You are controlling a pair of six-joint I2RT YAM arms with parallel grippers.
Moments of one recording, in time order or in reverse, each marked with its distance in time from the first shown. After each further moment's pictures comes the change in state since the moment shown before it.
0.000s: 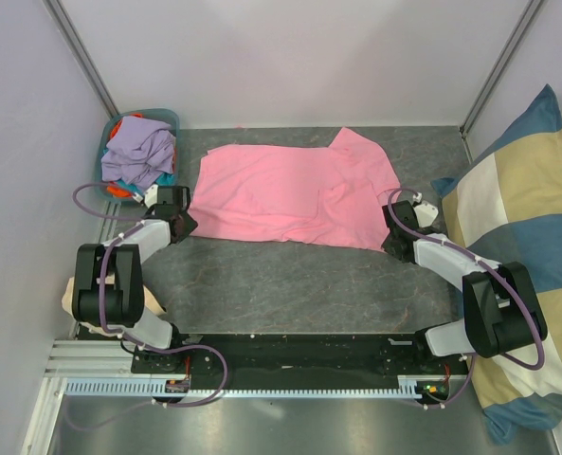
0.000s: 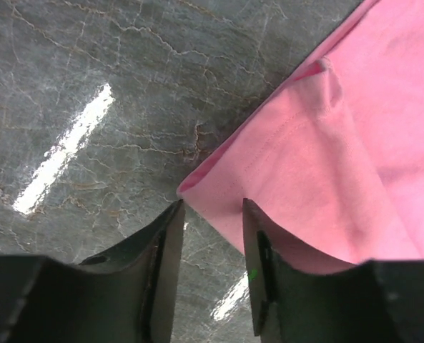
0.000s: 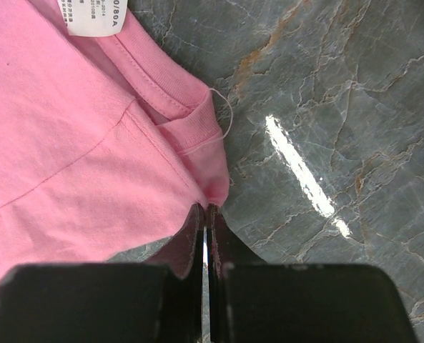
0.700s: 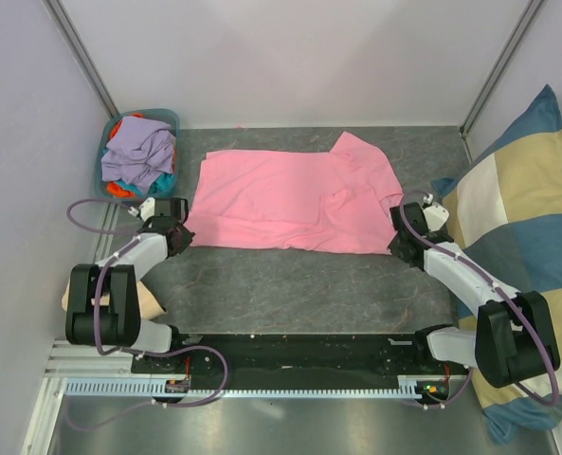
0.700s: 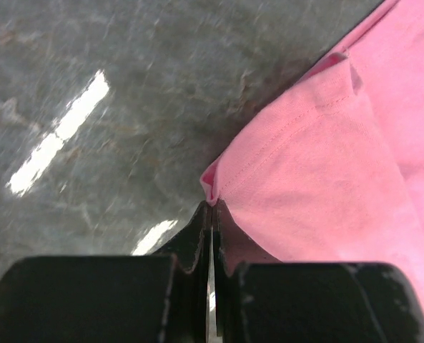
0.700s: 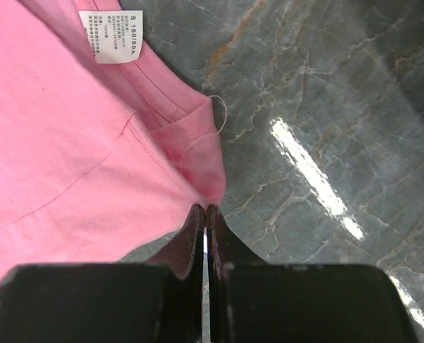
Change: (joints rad) left arm 0.000 -0.110 -0.100 -0.043 -0.004 -0.055; right arm -0.005 -0.155 -0.005 -0.118 0.011 0.036
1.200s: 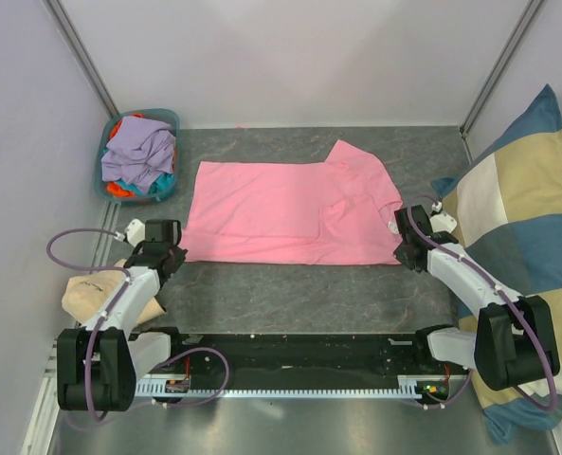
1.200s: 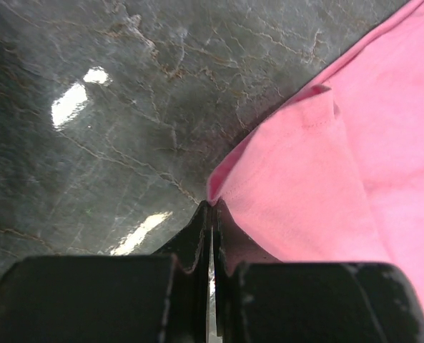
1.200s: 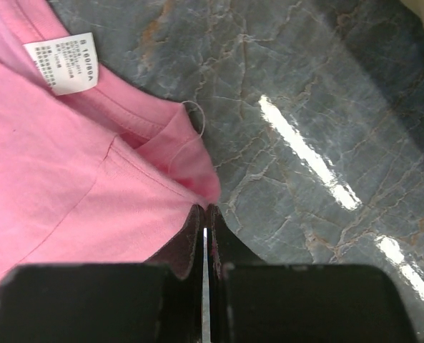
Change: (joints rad) left arm 0.008 -0.368 -0.195 -0.137 -0.051 -0.113; right arm -0.039 -0.023 -0.004 -0.129 0.000 0.071
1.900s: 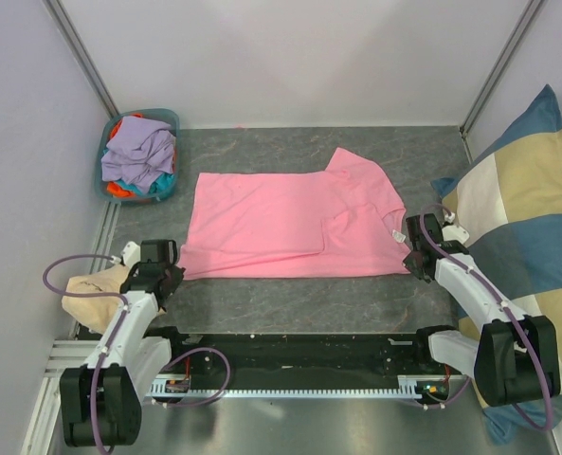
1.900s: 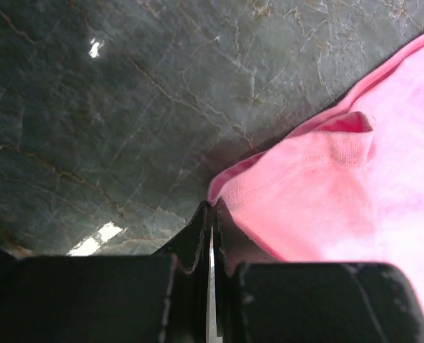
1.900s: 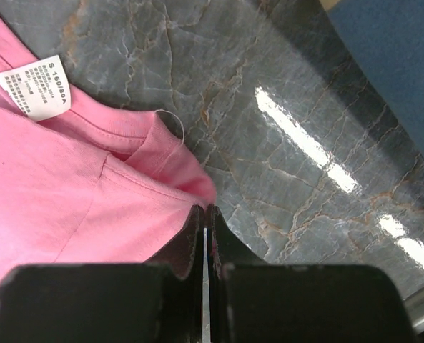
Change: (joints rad) left arm 0.048 -0.201 -0.138 -0.103 0.051 -0.045; right arm -0.083 -0.091 -0.062 -0.066 -0.016 0.006
